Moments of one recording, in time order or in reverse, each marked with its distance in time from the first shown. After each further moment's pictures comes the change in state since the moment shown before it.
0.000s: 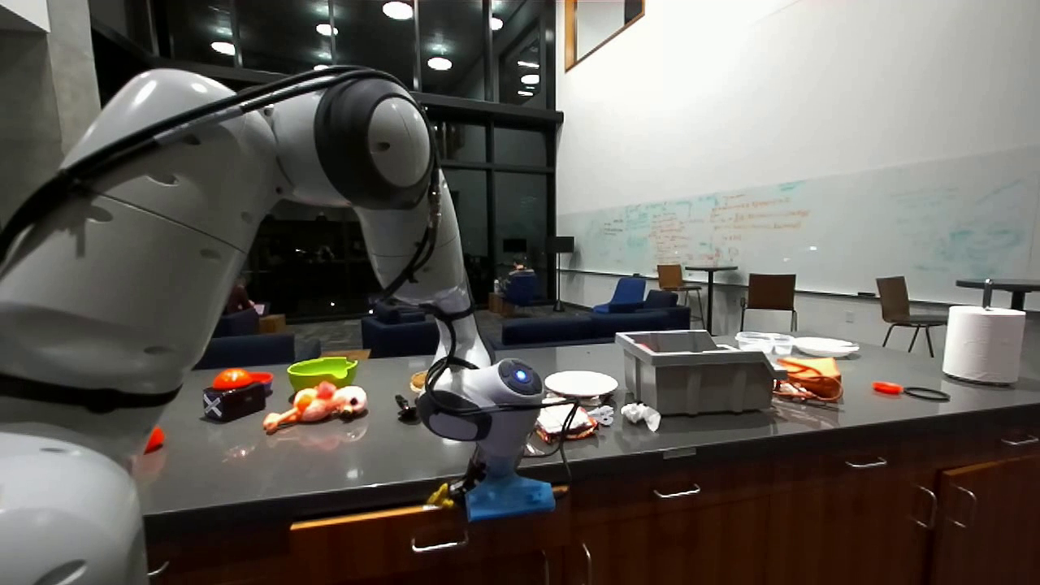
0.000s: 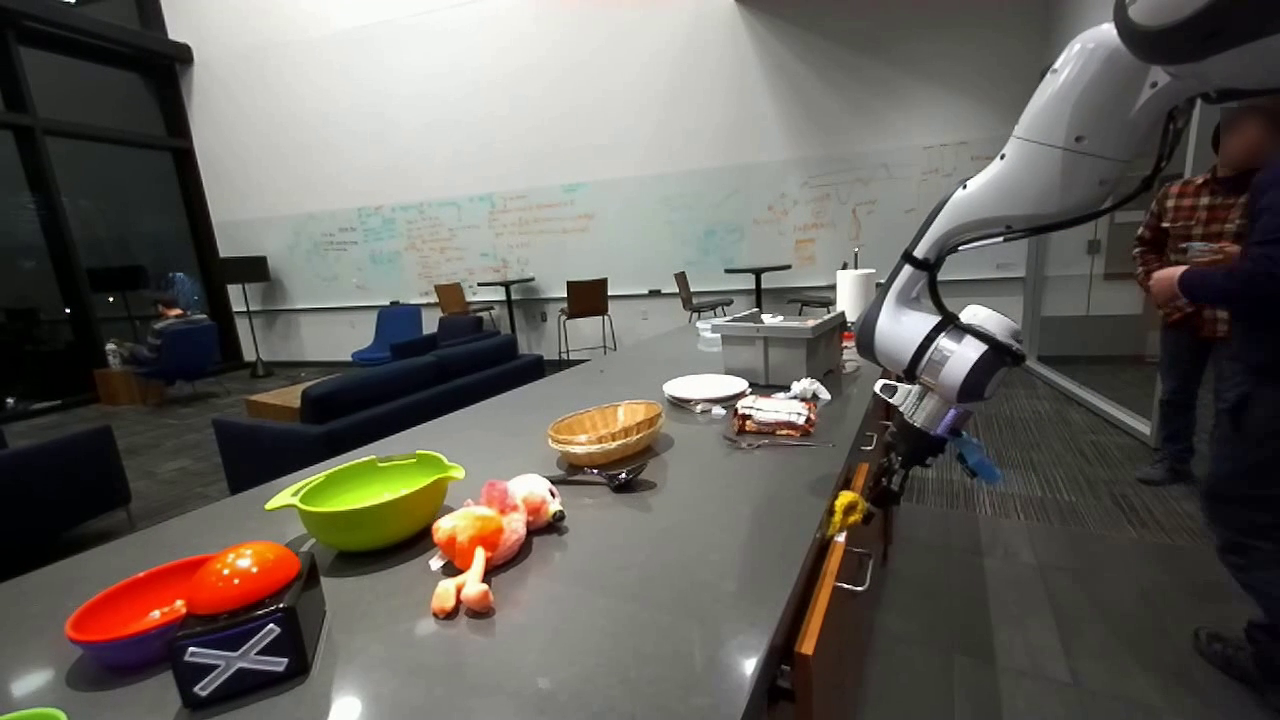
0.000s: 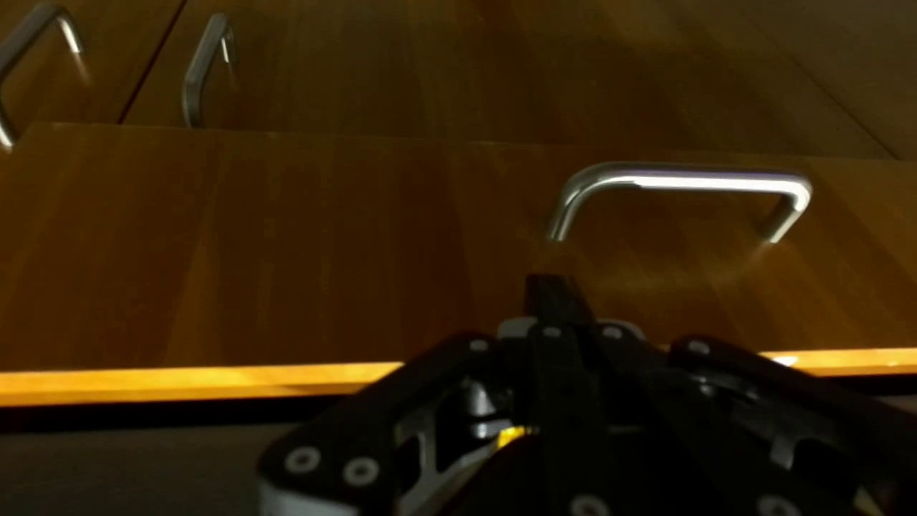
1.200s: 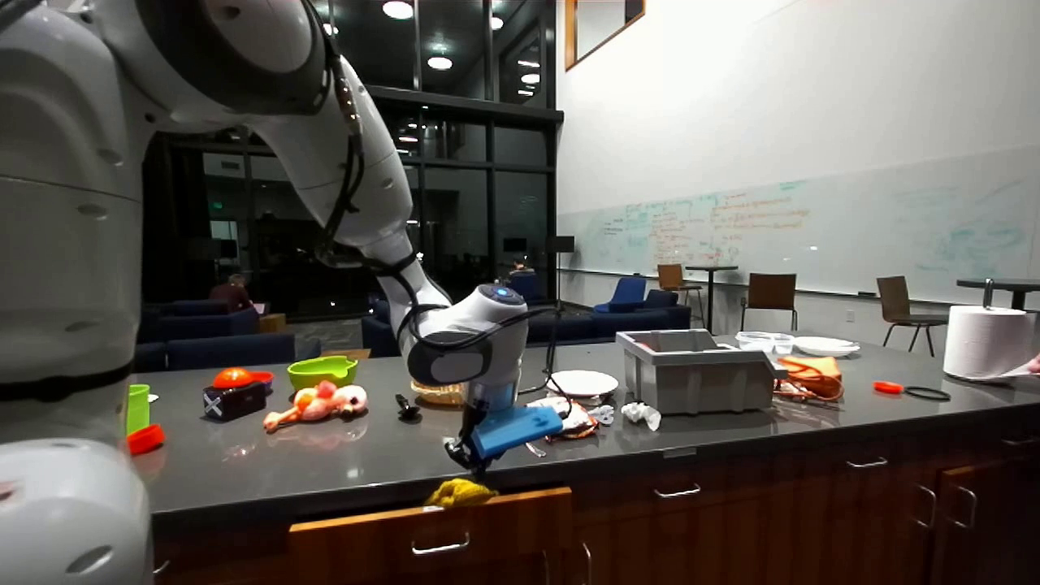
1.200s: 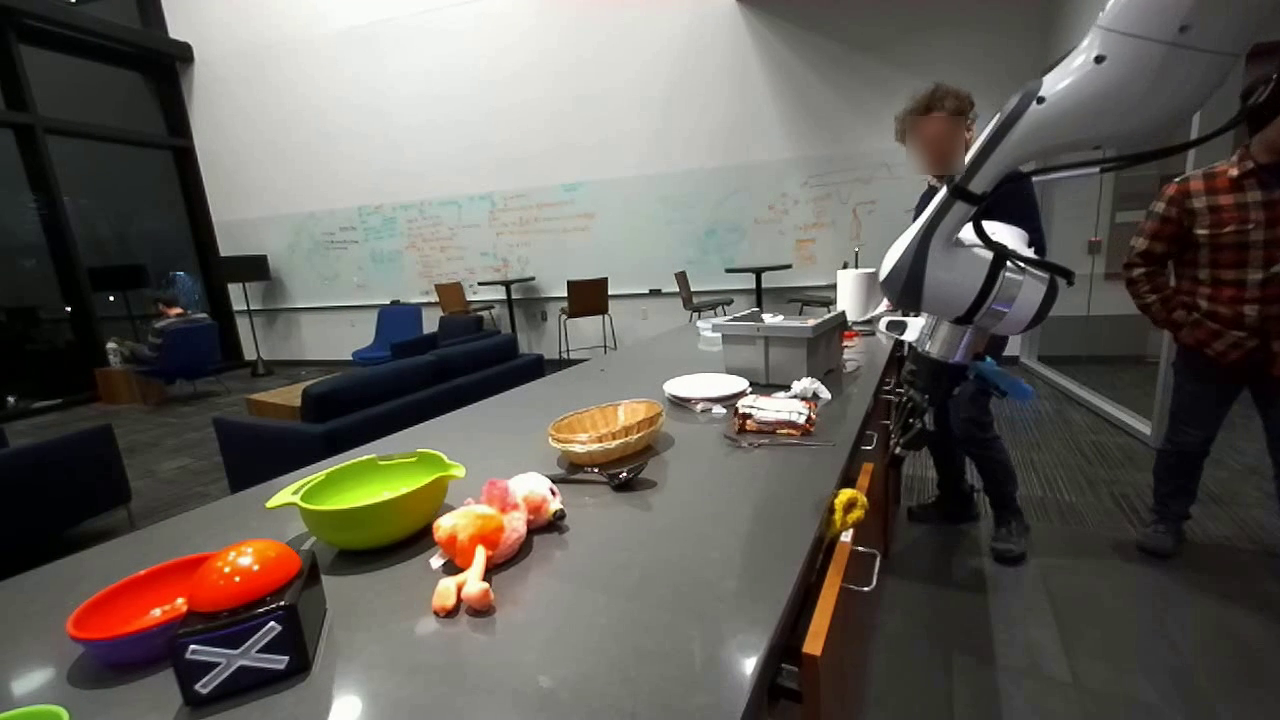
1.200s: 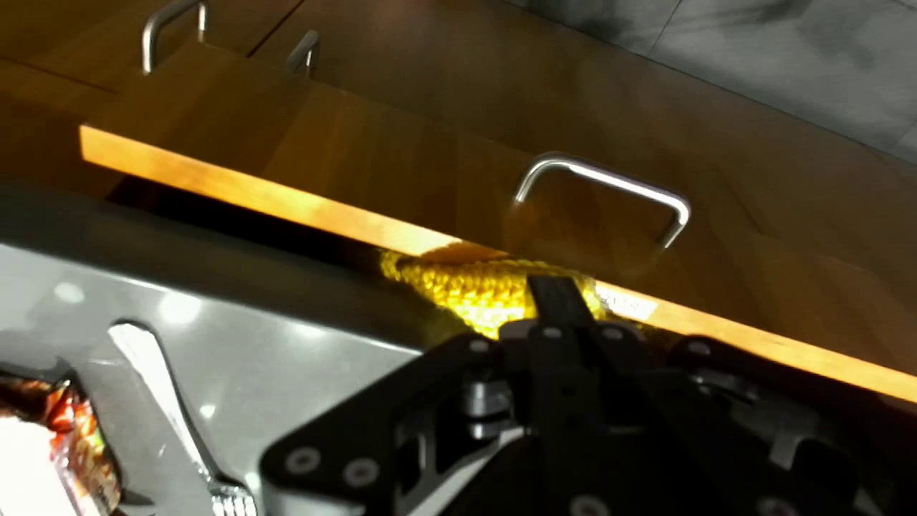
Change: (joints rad) arm 0.087 -0.338 -0.124 -0.168 -0.487 -0.095 0.261
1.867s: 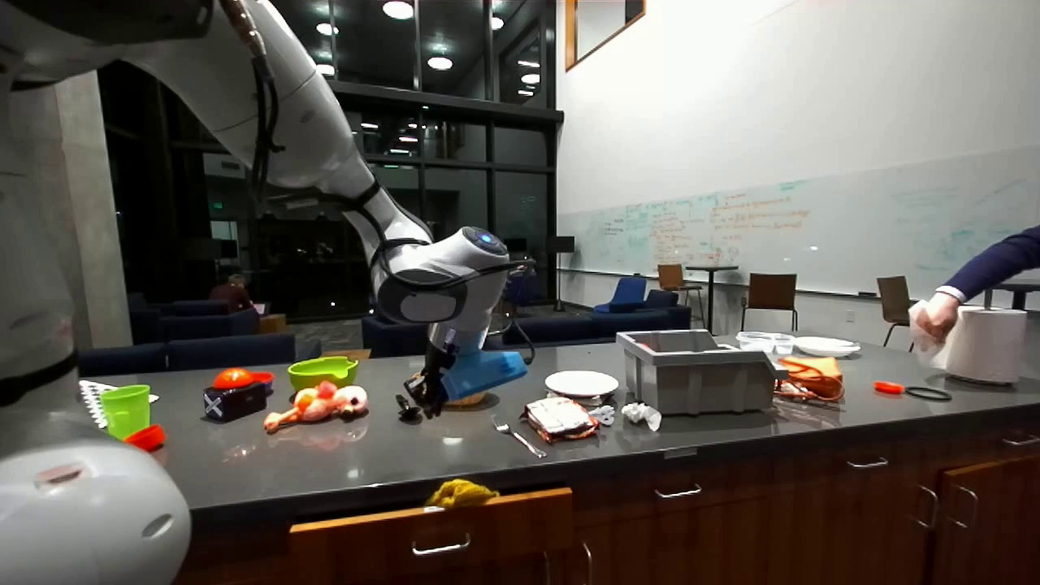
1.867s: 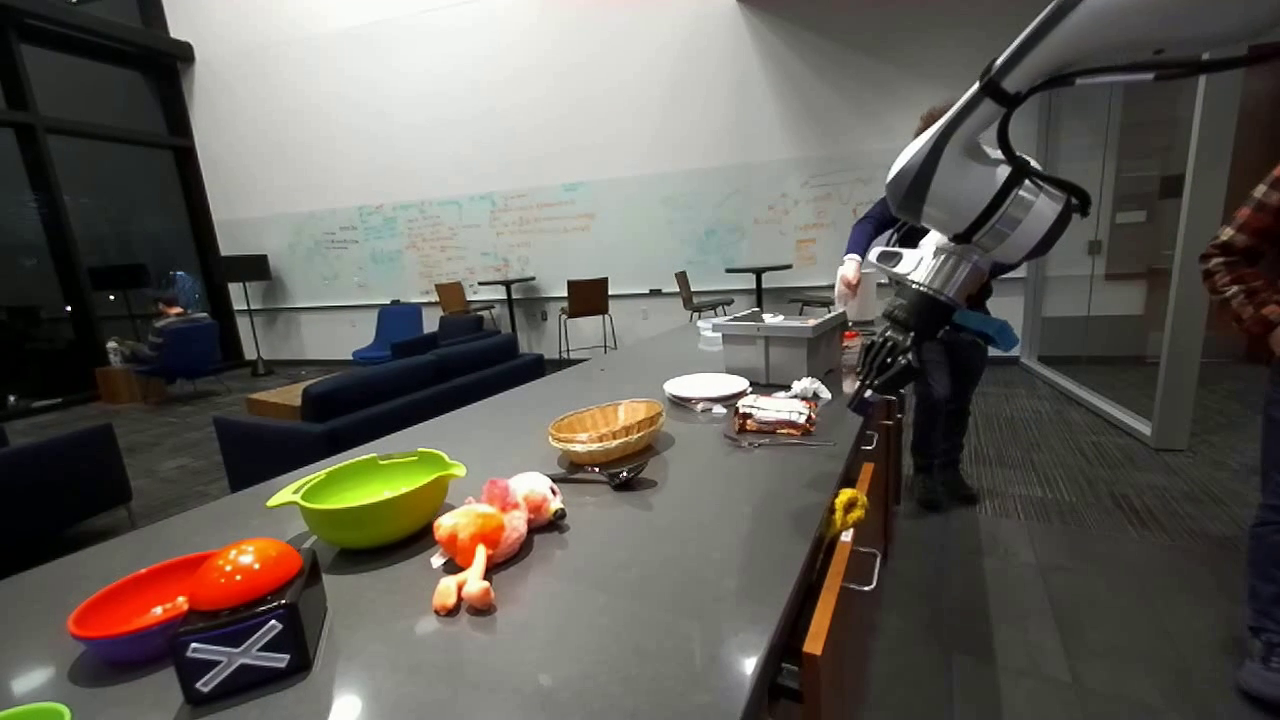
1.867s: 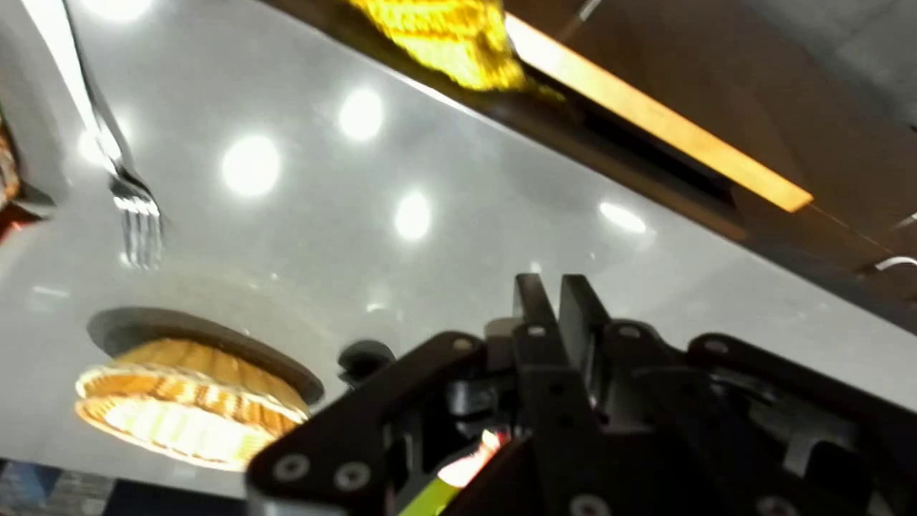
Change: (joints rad) arm 0.220 -0.253 -0.164 -0.019 0.173 -0.271 -0.171
